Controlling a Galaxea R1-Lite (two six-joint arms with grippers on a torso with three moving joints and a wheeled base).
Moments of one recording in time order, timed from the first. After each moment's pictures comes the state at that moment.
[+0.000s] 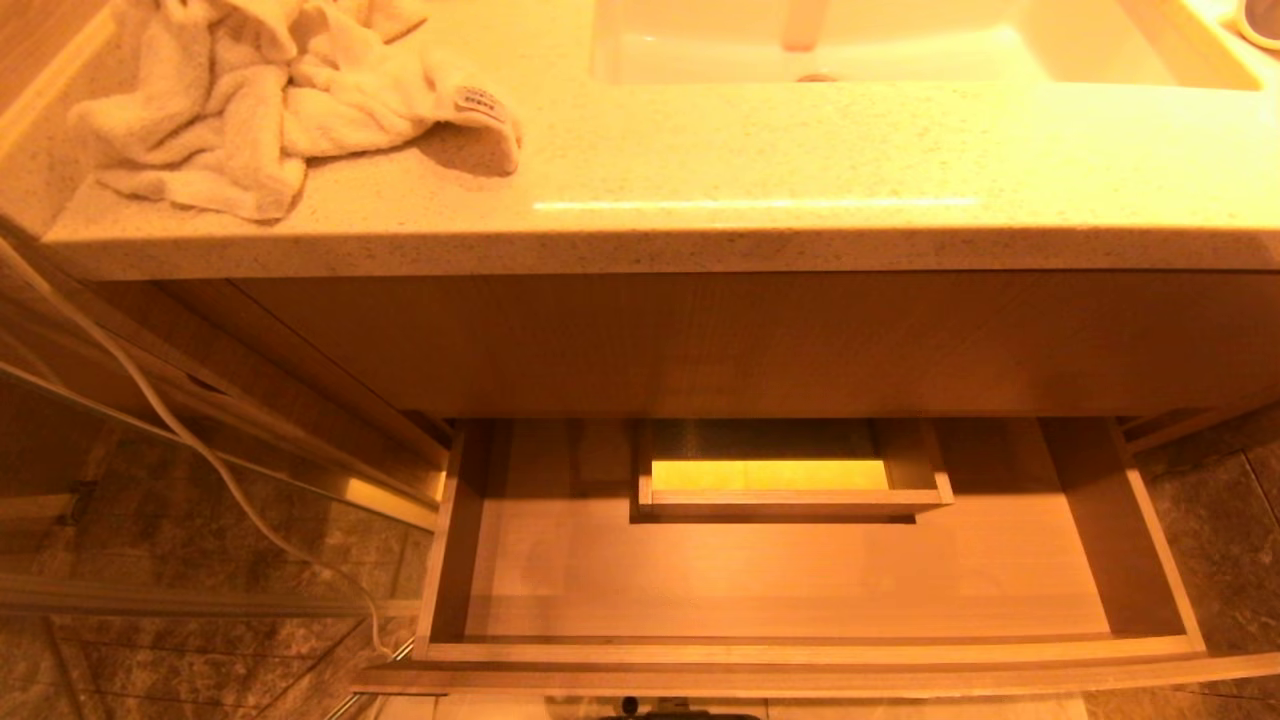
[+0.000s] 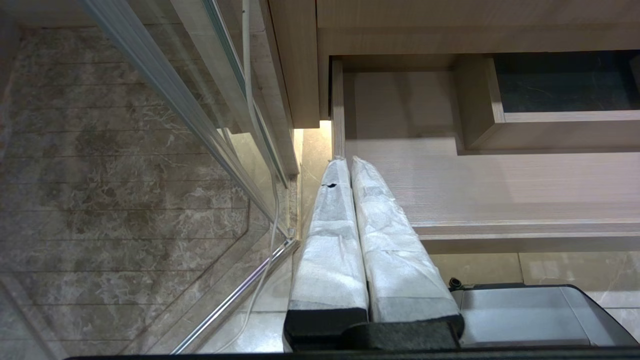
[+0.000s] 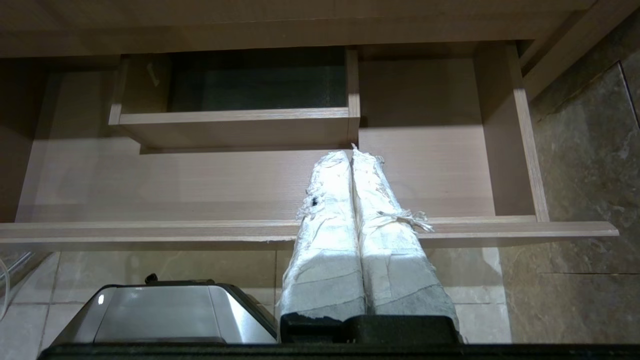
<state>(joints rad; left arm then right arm) 0.00 0.00 0.00 0.01 0.00 0.00 0.00 0.00 0.00 0.00 0.00 0.02</state>
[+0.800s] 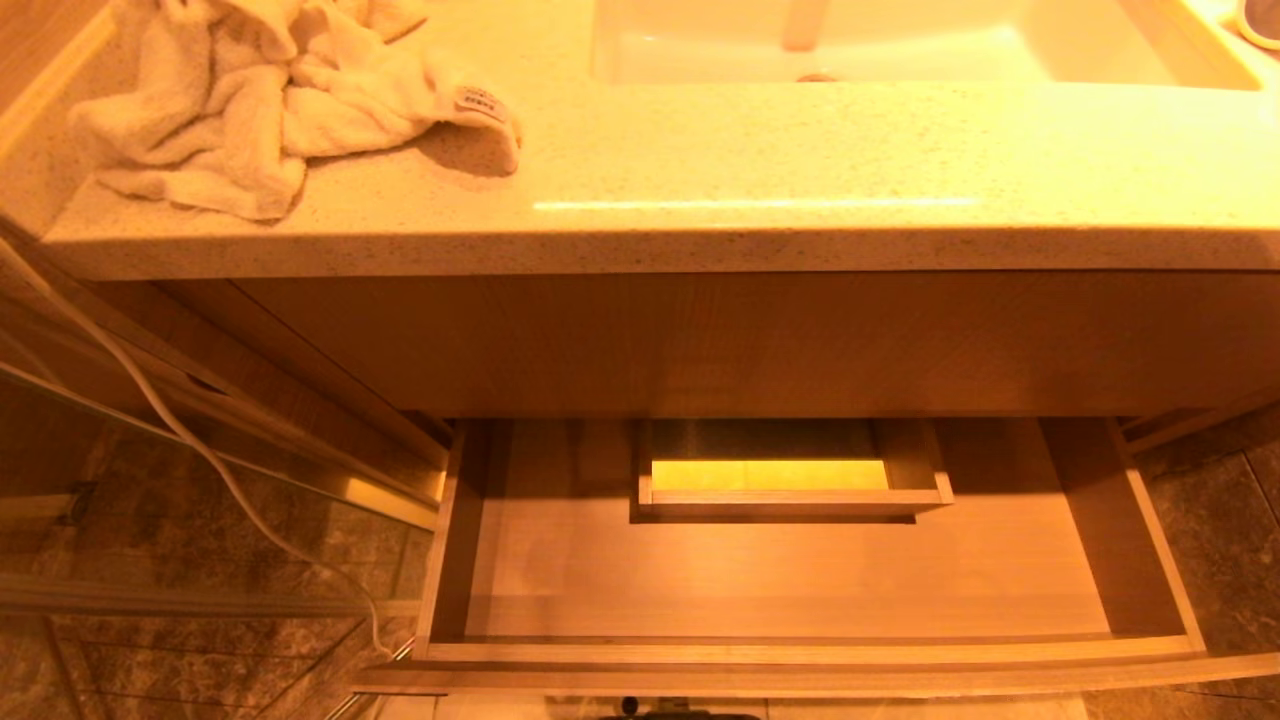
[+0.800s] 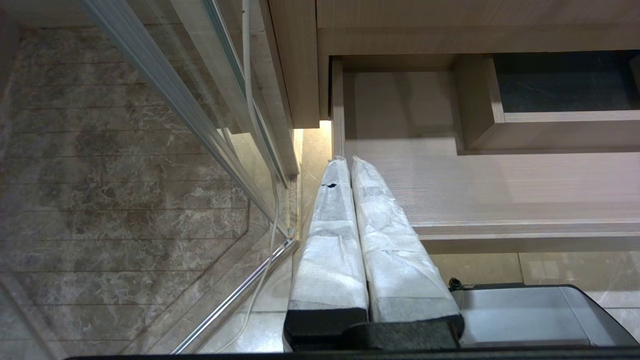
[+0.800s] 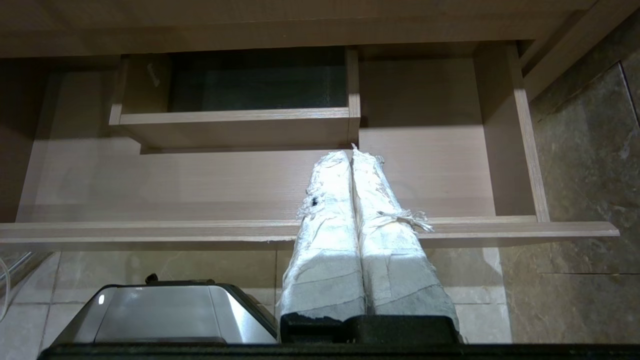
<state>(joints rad) 0.00 0.00 0.00 0.00 0.00 0.00 0.00 0.00 0.00 0.00 0.00 0.02</state>
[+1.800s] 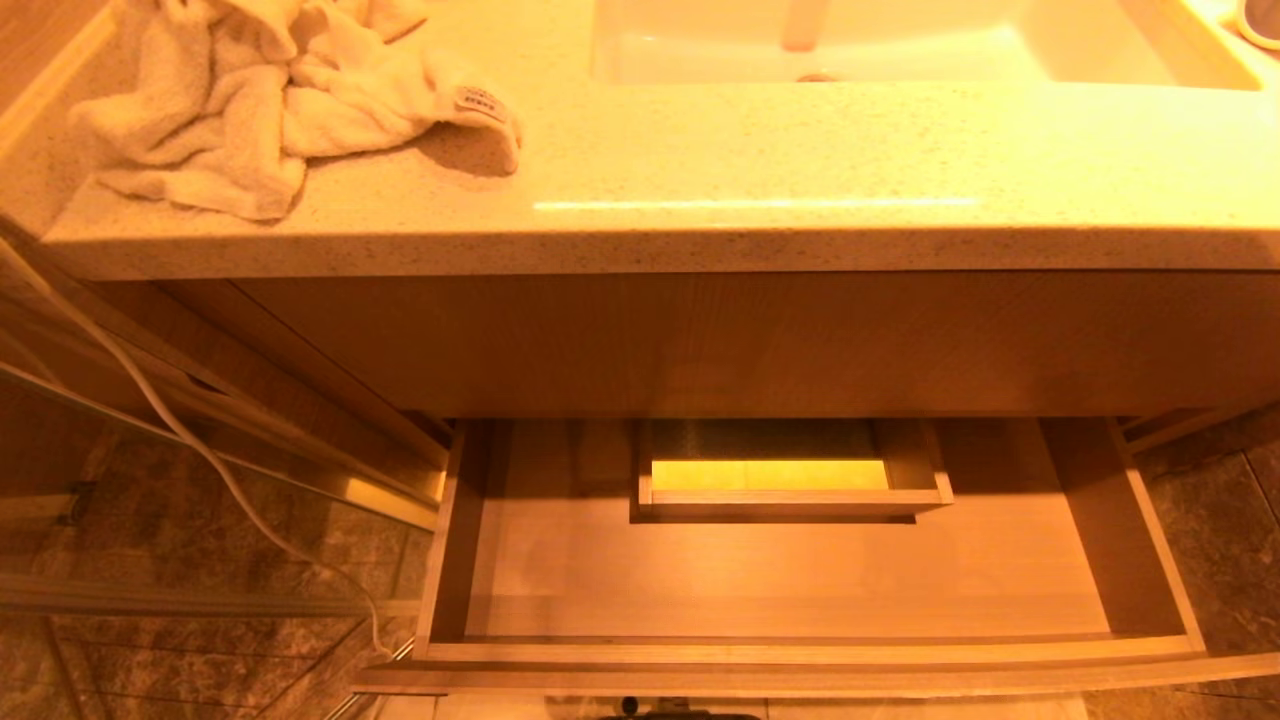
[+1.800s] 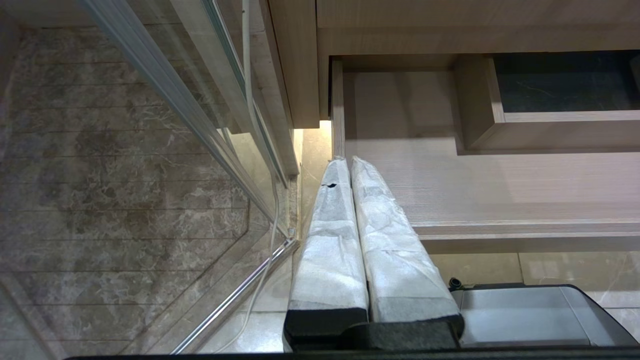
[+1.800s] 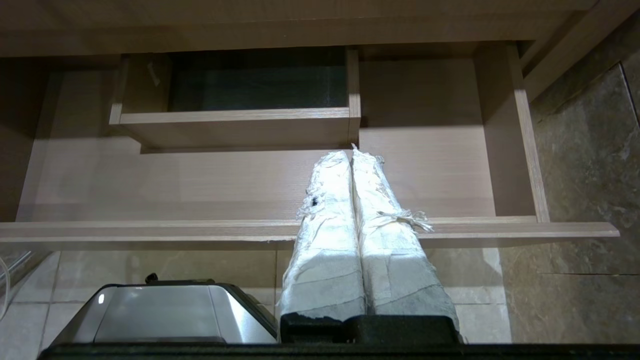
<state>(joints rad) 0.00 0.00 0.00 0.00 0.00 0.00 0.00 0.00 0.00 0.00 0.00 0.02</state>
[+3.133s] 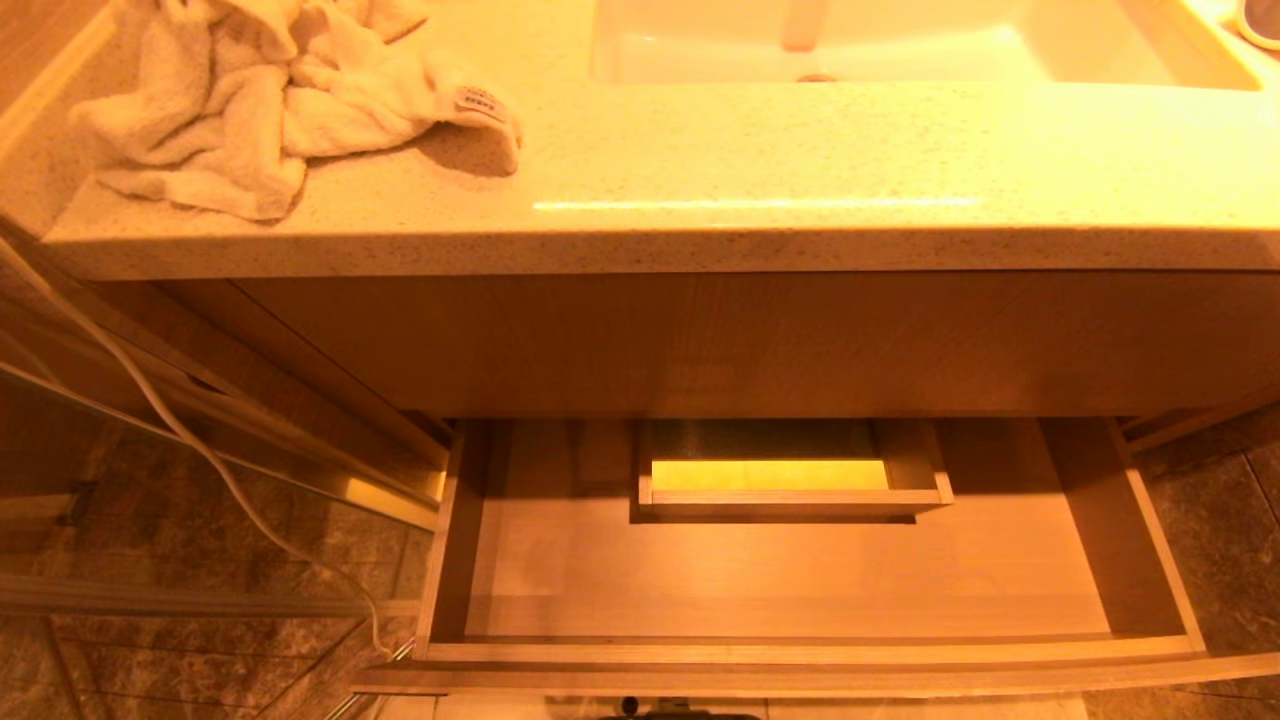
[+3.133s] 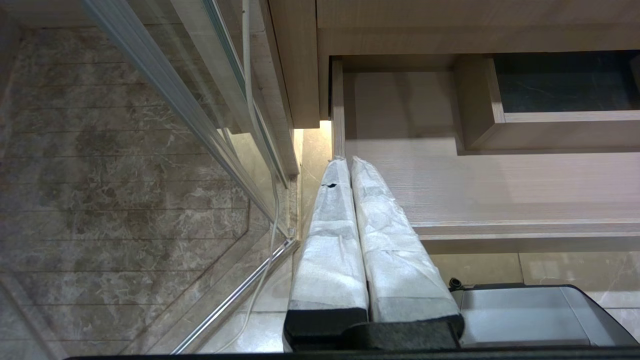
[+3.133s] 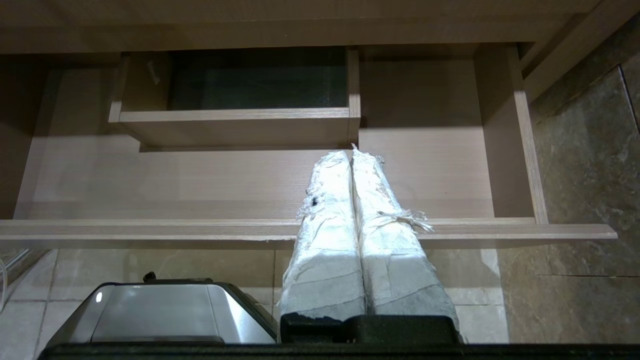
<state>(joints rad) 0.00 0.00 0.00 0.00 0.00 0.00 0.00 0.00 0.00 0.00 0.00 0.01</state>
